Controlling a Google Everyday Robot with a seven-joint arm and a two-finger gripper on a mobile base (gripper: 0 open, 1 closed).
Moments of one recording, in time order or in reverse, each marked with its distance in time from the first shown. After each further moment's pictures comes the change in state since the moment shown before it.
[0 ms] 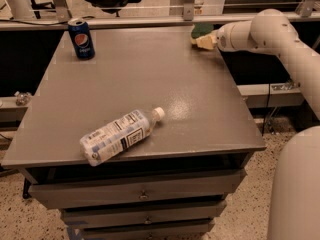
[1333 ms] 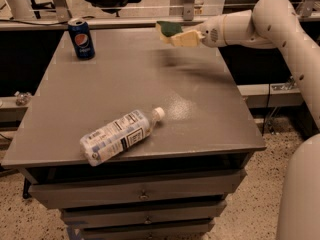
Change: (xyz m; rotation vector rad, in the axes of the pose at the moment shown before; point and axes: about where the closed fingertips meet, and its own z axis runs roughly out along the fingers) arm -0.048 0.121 -0.033 -0.438 -0.078 0.003
